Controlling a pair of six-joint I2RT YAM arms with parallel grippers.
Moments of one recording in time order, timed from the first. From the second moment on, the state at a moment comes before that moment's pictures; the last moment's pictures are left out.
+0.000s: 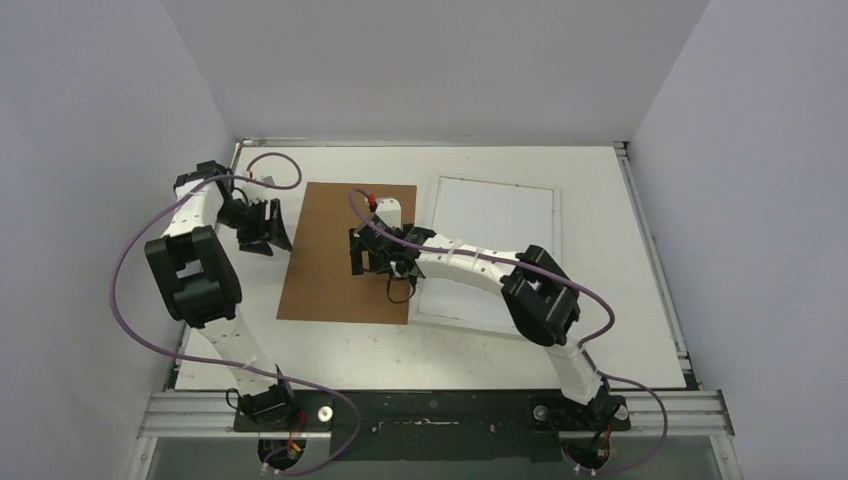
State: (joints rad) left arm 0.31 1.92 1.57 -1.13 0.49 0.27; right arm 0.98 2.07 1.63 -0.45 0.29 0.68
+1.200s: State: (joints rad) left arm 0.22 2.08 1.52 -0.86 0.32 0.17; right arm 0.89 2.24 1.78 -0.55 0.48 0.80
